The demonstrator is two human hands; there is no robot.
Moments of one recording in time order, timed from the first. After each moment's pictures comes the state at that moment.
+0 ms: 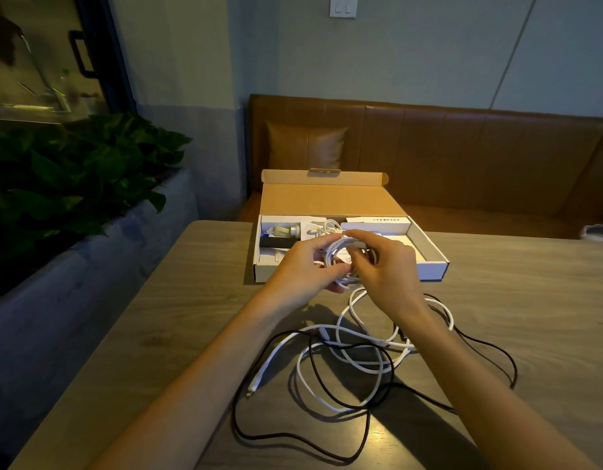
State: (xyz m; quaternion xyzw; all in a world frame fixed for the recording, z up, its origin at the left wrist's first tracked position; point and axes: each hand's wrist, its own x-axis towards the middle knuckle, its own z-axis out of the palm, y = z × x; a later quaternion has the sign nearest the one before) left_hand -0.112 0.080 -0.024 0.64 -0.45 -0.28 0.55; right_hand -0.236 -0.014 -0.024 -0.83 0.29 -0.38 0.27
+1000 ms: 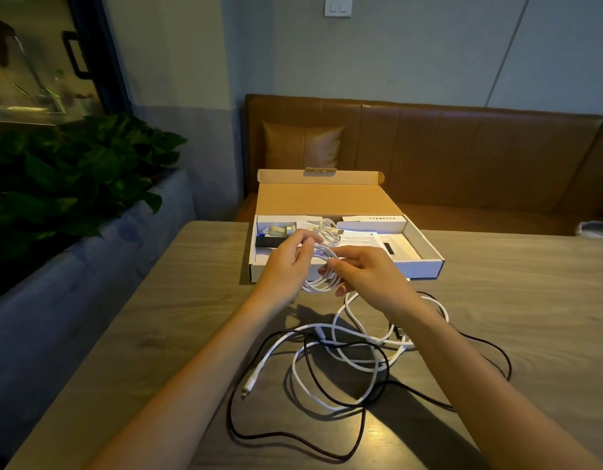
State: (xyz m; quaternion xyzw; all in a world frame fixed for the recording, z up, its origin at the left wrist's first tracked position) left_hand -0.094 0.076 -0.044 0.68 -0.47 -0.15 0.55; right_hand -0.231 -0.014 -0.022 -0.79 0.27 -0.23 0.51
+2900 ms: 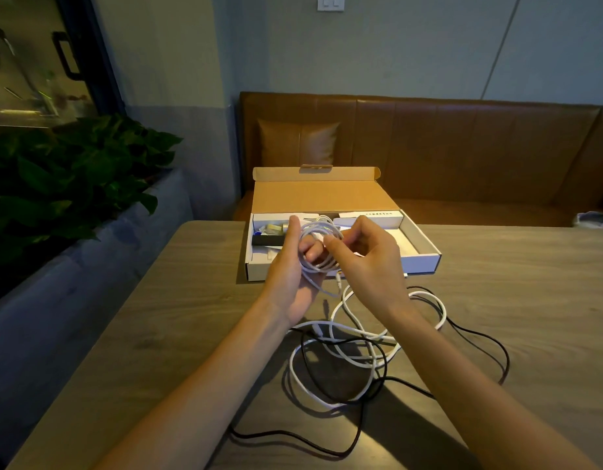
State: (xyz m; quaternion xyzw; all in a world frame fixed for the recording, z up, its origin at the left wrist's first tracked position) left_hand -0.130 0.081 -0.022 0.36 -0.17 -0.49 0.77; right_hand -0.231 0.006 -0.016 -0.75 0.24 -0.45 0.43
